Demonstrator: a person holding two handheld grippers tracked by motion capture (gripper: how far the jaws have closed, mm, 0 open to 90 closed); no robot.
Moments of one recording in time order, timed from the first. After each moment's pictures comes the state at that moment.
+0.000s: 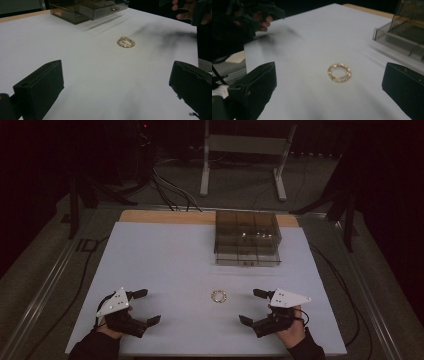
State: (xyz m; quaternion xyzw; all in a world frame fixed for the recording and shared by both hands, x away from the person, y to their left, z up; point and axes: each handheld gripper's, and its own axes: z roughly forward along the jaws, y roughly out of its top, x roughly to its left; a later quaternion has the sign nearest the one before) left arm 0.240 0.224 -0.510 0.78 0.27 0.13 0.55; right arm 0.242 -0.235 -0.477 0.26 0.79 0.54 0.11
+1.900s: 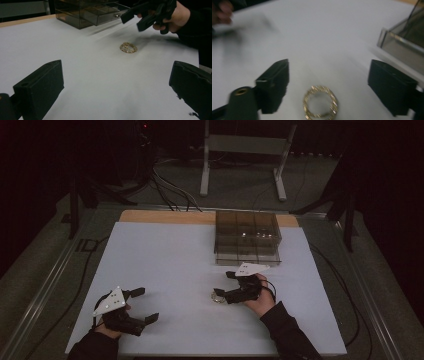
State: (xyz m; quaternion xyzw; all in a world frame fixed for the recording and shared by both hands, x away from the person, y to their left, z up) left arm 0.238 0.229 -0.507 0.77 0.27 0.13 0.56; right arm 0.331 -0.168 -0.500 0.27 0.84 0.47 0.09
